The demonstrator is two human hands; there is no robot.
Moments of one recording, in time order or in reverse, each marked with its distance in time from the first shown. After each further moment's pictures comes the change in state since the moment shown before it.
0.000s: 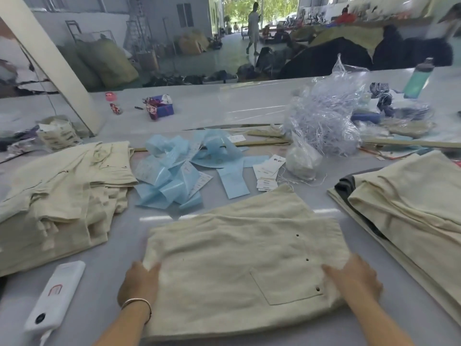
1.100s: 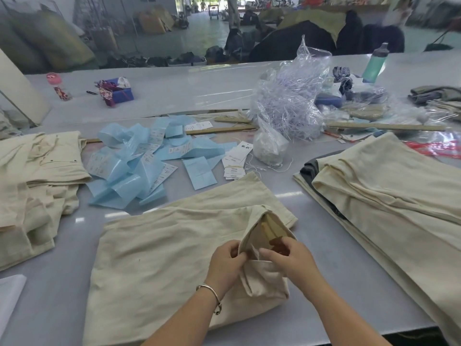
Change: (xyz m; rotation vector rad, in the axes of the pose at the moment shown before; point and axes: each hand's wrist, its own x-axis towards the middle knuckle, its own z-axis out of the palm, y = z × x) left_hand -0.154 0.162 0.081 -0.747 -0.729 0.499; right_hand -0.034 -0.022 -0.012 0.584 -0.357 -0.306
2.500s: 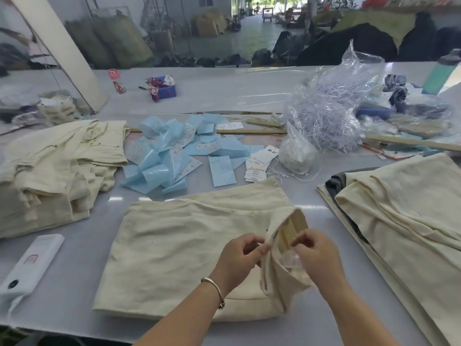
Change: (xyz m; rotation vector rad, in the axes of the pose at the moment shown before) left_hand -0.012 0.032 0.020 0.023 0.006 0.124; right_hand 0.021 -0.014 -0.043 0.027 0.105 -0.176
